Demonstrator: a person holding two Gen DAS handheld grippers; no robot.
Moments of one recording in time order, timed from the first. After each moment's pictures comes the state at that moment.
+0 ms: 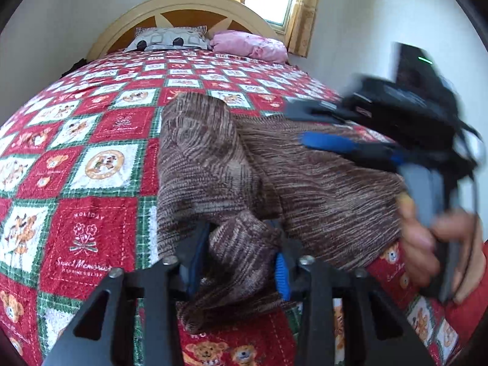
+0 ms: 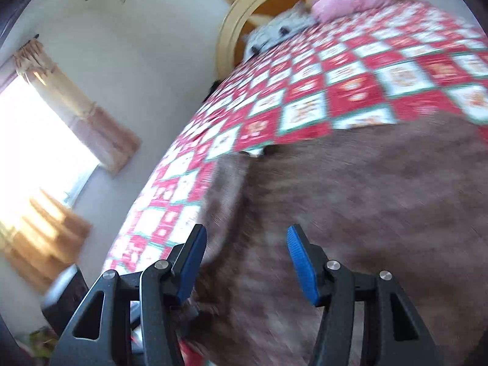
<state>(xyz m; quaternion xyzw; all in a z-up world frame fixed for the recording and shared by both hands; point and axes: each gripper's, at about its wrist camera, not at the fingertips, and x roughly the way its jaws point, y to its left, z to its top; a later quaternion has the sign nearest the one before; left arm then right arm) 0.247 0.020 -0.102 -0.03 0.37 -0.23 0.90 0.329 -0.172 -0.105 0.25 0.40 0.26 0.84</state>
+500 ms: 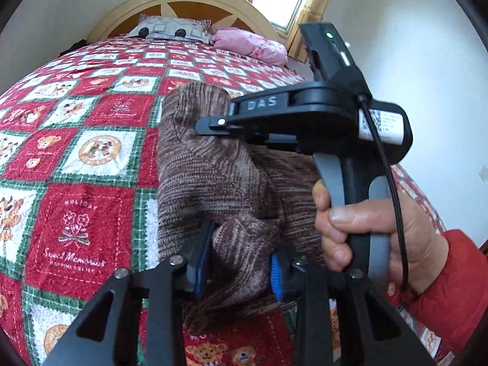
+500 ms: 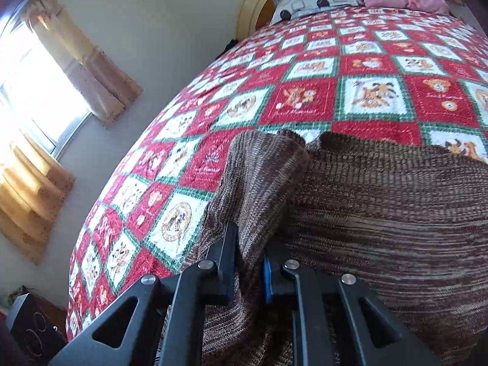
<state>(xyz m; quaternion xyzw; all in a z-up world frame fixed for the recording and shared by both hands) 0.251 0.030 -0.104 -0.08 0.38 -0.26 0.89 0.372 -0.102 -0.123 0.15 0.43 0.27 0.85</state>
